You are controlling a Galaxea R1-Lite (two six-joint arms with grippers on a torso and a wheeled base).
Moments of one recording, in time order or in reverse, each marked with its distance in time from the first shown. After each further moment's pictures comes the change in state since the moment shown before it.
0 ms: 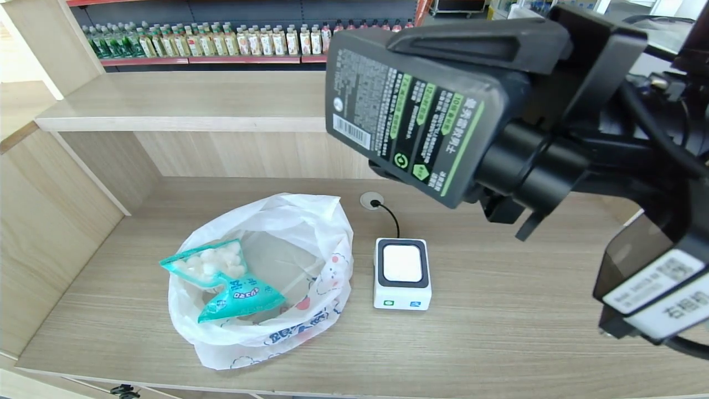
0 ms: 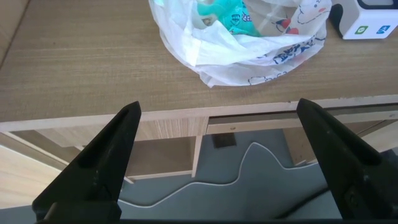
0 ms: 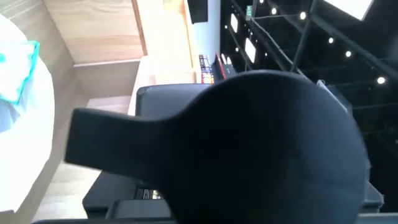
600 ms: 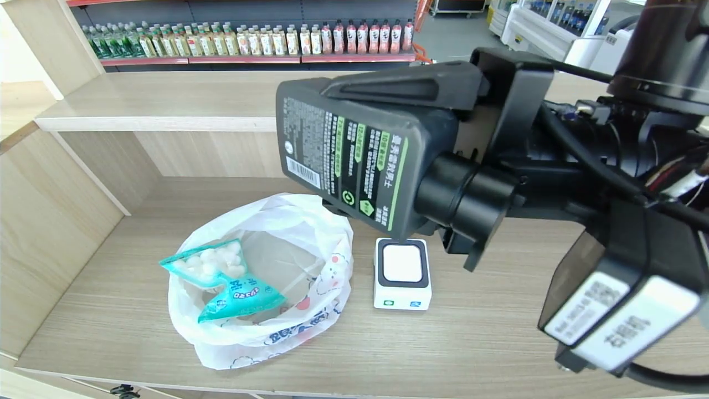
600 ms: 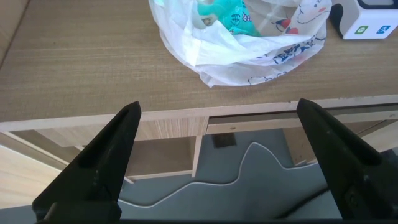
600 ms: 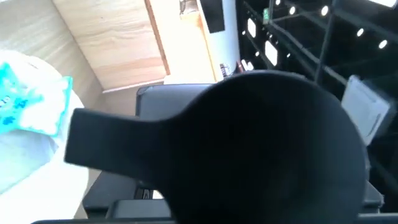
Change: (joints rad) left arm 0.000 0.000 0.000 0.000 0.000 0.000; right arm 0.066 0.060 -0.019 0.018 -0.043 0.123
